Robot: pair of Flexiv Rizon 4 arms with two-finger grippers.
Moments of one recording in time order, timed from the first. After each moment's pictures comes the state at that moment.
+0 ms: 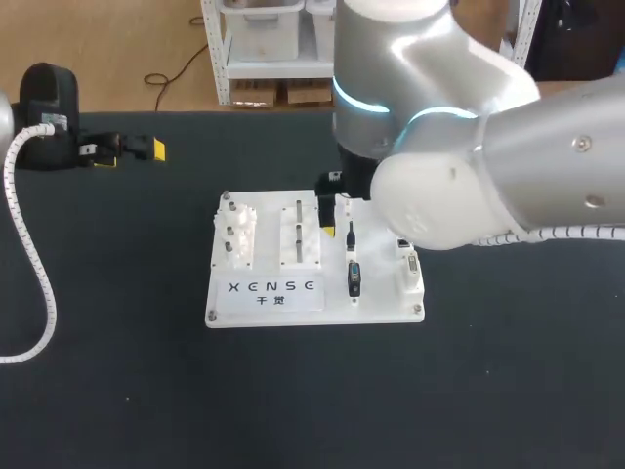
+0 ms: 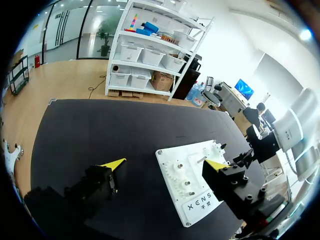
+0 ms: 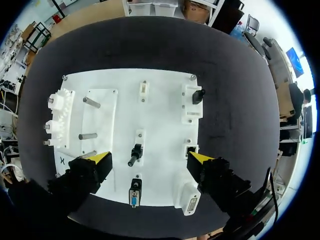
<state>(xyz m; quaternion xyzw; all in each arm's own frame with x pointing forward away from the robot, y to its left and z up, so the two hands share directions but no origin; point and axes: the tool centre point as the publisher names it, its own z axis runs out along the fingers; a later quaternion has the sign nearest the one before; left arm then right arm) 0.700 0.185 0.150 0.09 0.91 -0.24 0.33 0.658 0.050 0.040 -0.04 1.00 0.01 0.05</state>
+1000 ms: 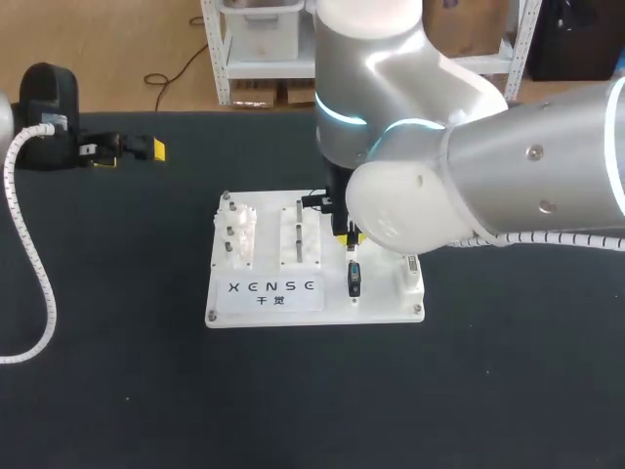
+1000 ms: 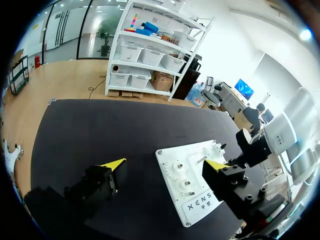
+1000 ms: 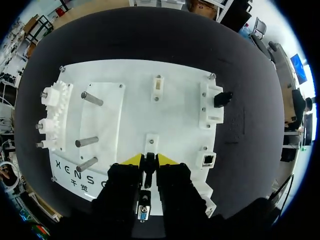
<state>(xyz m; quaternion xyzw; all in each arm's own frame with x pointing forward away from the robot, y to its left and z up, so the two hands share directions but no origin) 0.700 0.185 0.150 0.09 0.91 -0.24 0.33 0.664 0.068 0.017 -0.06 1.00 0.01 0.04</state>
